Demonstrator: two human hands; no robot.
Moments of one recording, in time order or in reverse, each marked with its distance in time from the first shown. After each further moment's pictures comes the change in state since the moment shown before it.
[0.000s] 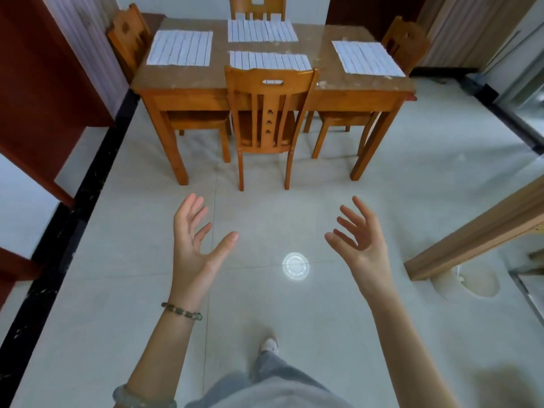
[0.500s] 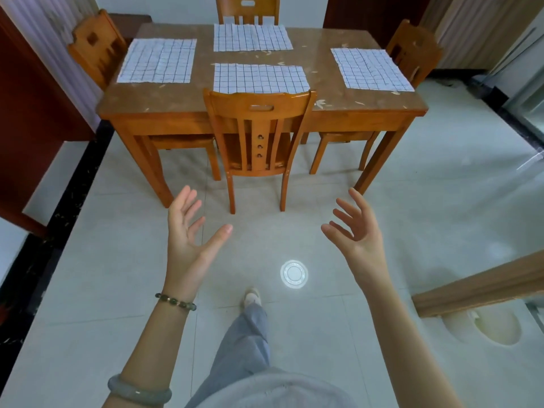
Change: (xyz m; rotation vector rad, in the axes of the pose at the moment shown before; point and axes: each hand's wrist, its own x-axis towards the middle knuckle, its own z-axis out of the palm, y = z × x) left_hand 0.226 -0.042 0.086 0.046 -0.001 0.003; right_hand 0.245 0.011 0.009 -0.064 -0.016 -0.005
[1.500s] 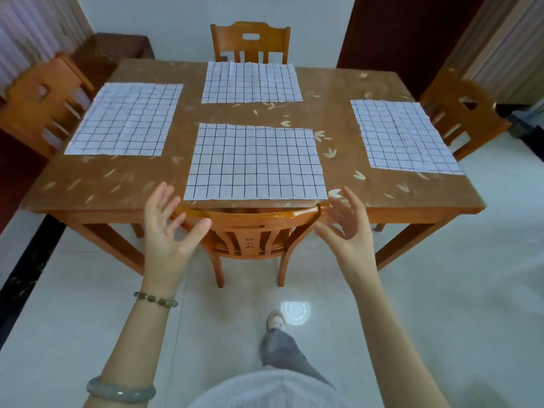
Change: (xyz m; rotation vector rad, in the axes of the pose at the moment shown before) left_hand 0.459 -0.061 0.134 0.013 0.113 0.016; right_hand 0.495 0.011 0.050 0.045 -0.034 -0.030
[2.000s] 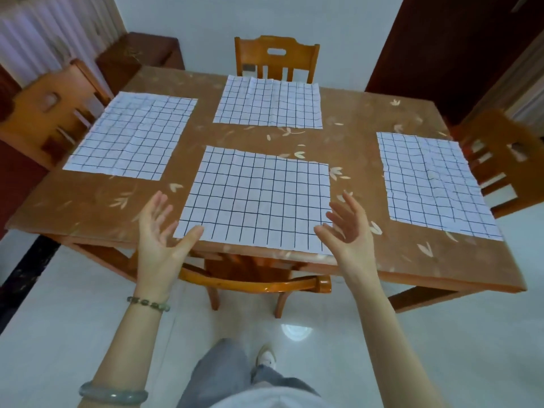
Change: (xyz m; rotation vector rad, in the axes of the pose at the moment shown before) left_hand 0.122 -0.026 0.060 0.030 0.138 -0.051; right_hand 0.177 0.000 0.000 -0.008 -0.137 0.024
